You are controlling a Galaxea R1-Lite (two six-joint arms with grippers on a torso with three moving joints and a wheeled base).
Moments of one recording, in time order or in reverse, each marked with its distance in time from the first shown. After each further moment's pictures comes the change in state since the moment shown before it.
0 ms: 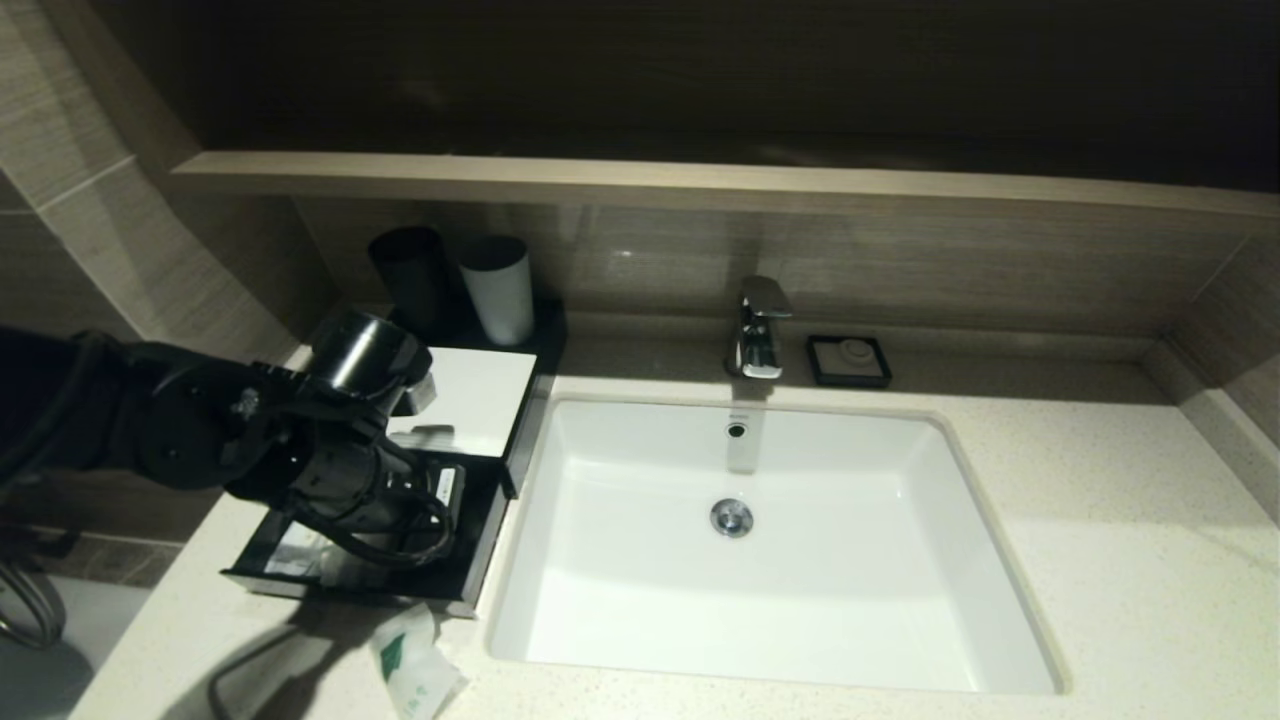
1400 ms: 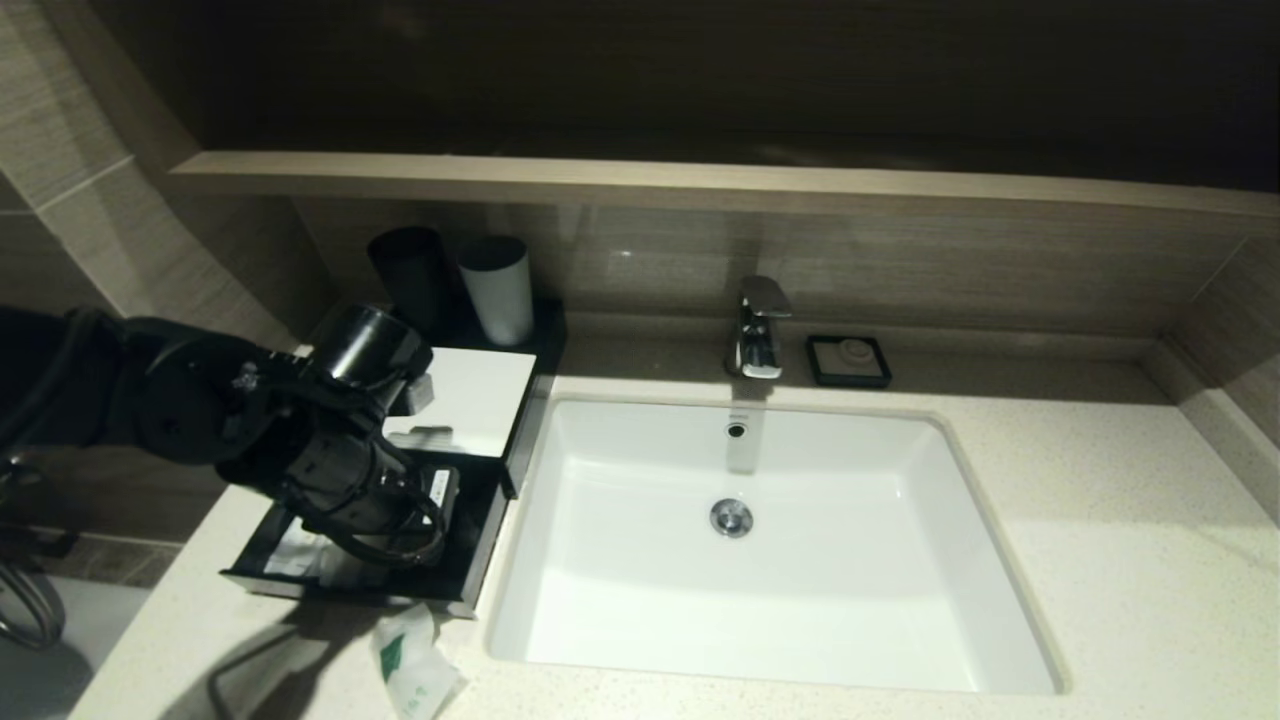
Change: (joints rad) left arm 0.001 0.004 -0.069 0.140 0.000 0.004; right arm 0.000 0.000 0.000 0.000 0.000 0.000
